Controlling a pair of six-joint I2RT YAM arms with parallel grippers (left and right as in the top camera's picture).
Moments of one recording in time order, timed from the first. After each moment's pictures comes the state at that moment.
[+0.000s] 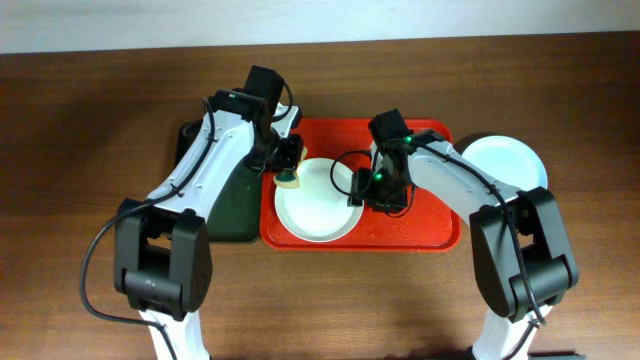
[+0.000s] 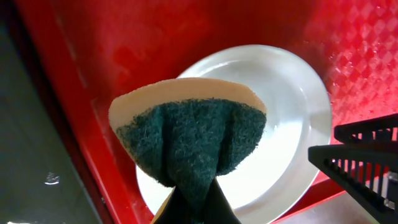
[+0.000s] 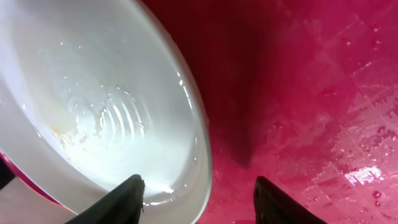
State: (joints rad) left arm -0.31 2.03 1.68 -1.04 0.26 -0.11; right arm 0.34 1.96 1.30 -0.79 -0.36 0.46
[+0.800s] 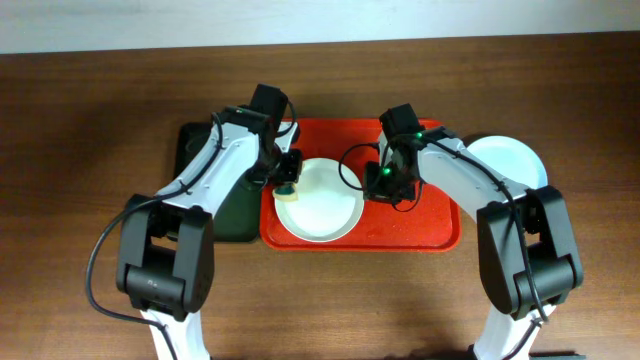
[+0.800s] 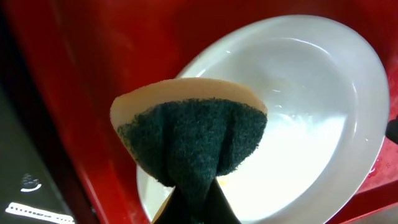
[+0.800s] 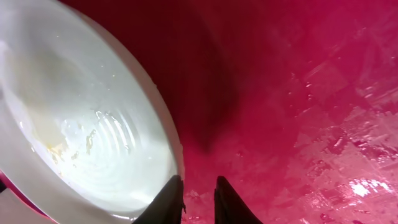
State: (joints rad) left arm -0.34 2.03 1.55 -0.94 0.22 -0.15; right arm 0.30 1.96 1.30 -0.75 -0.35 0.40
